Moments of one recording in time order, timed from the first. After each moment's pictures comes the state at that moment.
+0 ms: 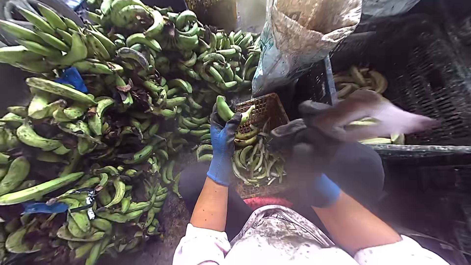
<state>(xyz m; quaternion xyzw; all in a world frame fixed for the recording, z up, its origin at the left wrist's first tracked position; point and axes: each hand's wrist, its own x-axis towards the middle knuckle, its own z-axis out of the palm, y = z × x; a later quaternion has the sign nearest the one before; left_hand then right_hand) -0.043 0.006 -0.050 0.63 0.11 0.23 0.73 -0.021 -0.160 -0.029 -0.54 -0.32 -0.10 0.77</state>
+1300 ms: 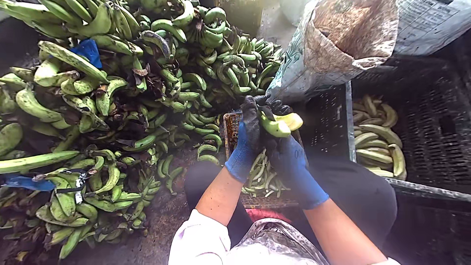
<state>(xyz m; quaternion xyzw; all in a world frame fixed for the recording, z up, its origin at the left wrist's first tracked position) -0.008 -0.001 -0.024 0.55 0.11 0.18 0.81 0.004 -0.122 -0.051 -0.92 -0.21 0.00 0.33</state>
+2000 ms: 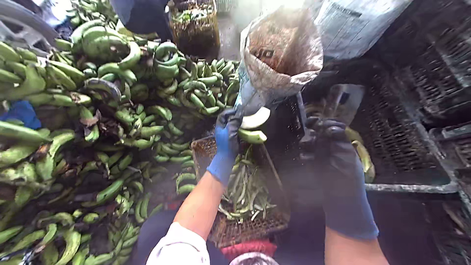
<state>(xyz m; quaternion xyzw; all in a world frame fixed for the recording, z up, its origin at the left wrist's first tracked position) 0.120 -0.035 -0.058 0.57 0.08 0.22 0.79 0.088 -0.263 -0.018 -0.44 -0.06 0.09 0.89</state>
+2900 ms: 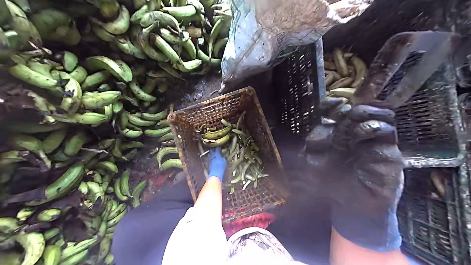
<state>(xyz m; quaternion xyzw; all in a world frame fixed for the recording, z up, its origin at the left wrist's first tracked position) 0.016 -0.014 -0.338 0.88 0.28 -0.26 0.27 0.078 -0.232 -0.035 -0.37 -0.10 0.13 0.91</state>
